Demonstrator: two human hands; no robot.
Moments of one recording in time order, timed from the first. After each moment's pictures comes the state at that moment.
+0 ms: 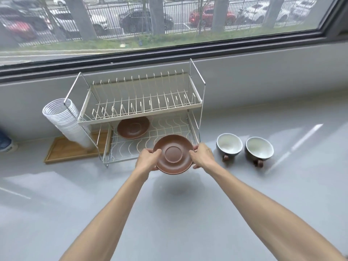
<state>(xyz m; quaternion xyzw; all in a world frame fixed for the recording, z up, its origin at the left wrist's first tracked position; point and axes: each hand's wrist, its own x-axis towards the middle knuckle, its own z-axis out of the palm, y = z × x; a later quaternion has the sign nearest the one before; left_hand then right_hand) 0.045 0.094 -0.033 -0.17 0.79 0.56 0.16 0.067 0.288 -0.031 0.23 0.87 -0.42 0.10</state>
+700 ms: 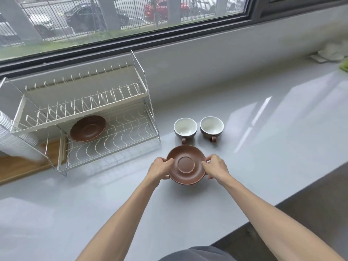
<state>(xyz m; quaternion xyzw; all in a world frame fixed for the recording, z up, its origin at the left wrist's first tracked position) 0.120 0.233 -0.077 -0.03 0.81 0.49 0.33 0.205 0.430 -0.088 0.37 0.82 -0.42 0.09</state>
